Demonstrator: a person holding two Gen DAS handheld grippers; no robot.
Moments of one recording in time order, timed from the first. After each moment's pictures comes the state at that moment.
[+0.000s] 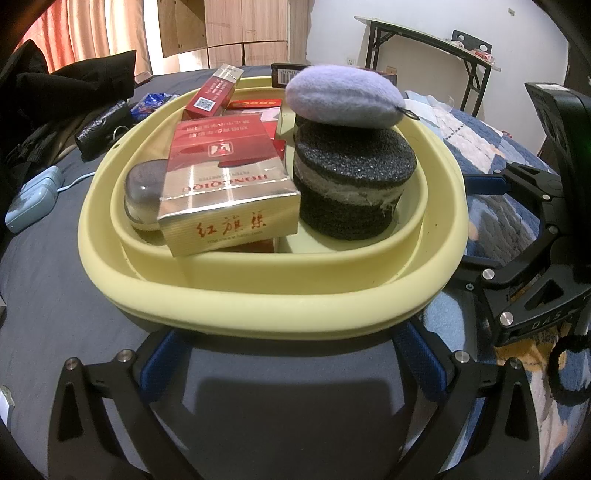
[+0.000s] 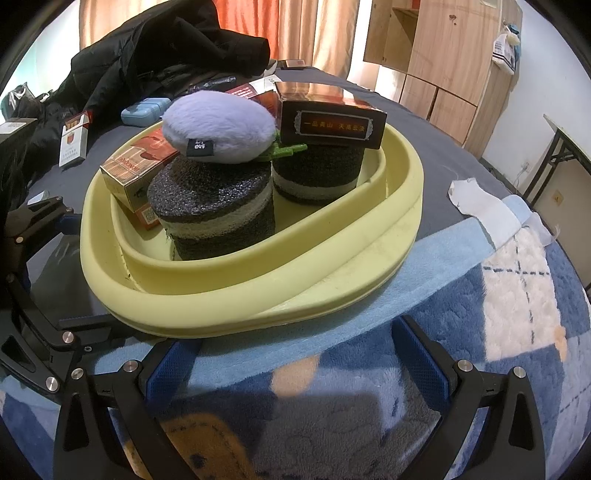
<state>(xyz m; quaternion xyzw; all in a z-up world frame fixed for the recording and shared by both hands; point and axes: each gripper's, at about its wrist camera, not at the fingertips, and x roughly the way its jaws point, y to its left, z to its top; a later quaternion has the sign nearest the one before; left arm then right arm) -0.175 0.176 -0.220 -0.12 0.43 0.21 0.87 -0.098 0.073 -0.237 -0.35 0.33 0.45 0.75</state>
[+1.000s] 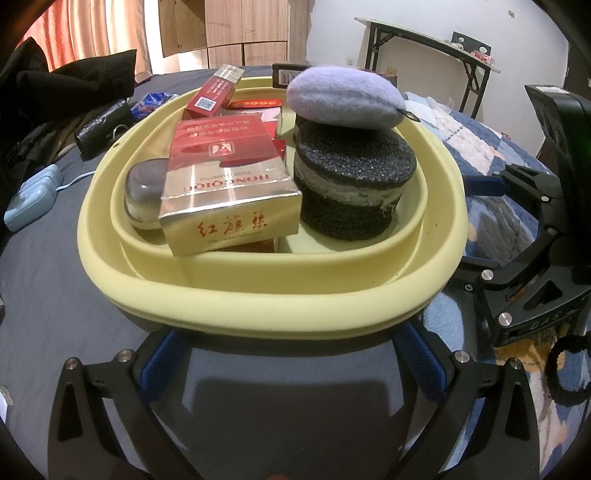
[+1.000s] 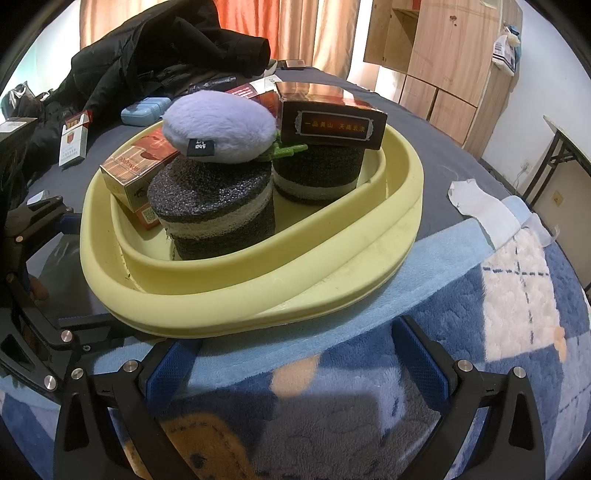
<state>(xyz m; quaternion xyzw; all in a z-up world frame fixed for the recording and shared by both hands) -0.185 0.176 -0.220 -0.13 0.43 0.21 0.87 -0.093 0.073 -0.235 -0.35 0.33 0.45 0.75</state>
